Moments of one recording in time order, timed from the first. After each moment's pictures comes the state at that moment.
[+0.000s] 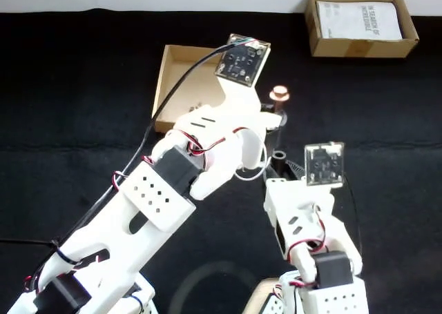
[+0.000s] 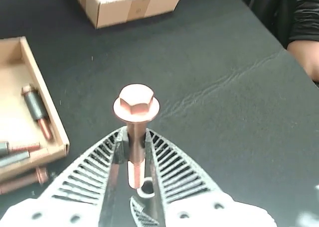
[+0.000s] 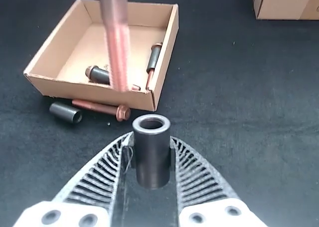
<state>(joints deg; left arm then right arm) 37.3 -26.2 17.5 43.2 22.7 -16.5 -90.4 75.9 50.7 -5.4</state>
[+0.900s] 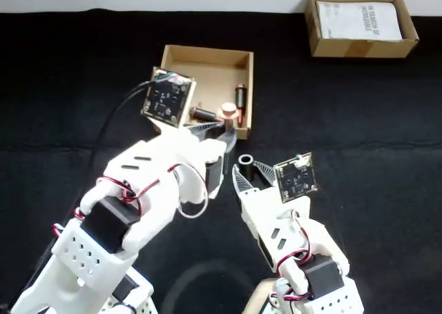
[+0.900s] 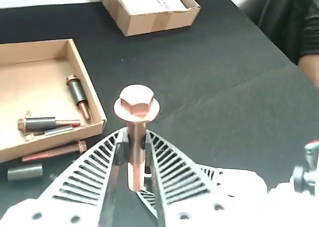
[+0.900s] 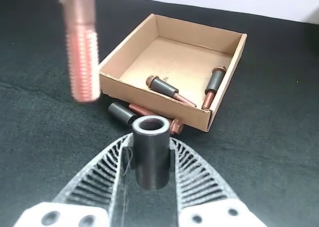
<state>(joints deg) 32.5 -54.9 34.8 49.9 20.2 -29.5 -94.9 80.4 44.9 -3.1</state>
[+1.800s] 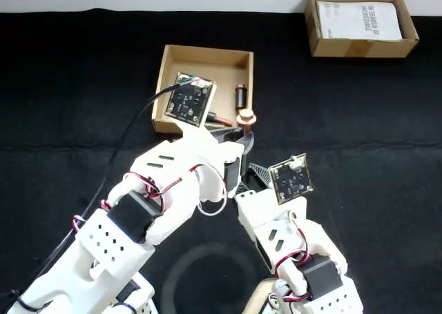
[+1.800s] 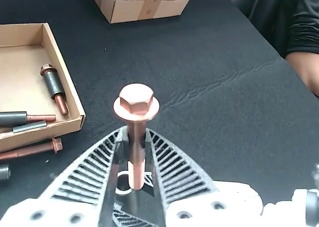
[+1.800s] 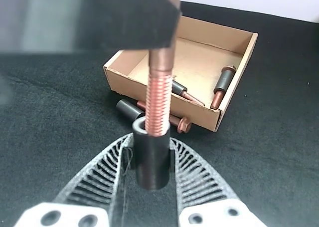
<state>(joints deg) 35.4 -50.7 40.3 40.8 24.4 -31.4 -94.9 80.4 44.9 -3.1</state>
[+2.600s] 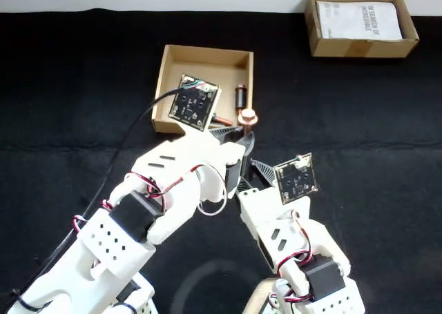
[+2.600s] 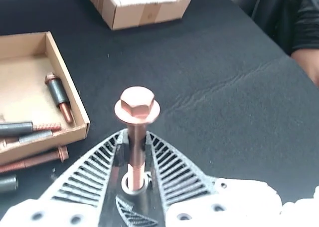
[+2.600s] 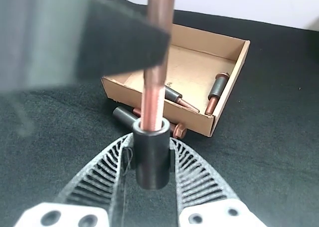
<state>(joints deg) 35.4 -50.7 41.6 39.3 21.0 -30.4 -94.9 79.0 45.2 -3.1</state>
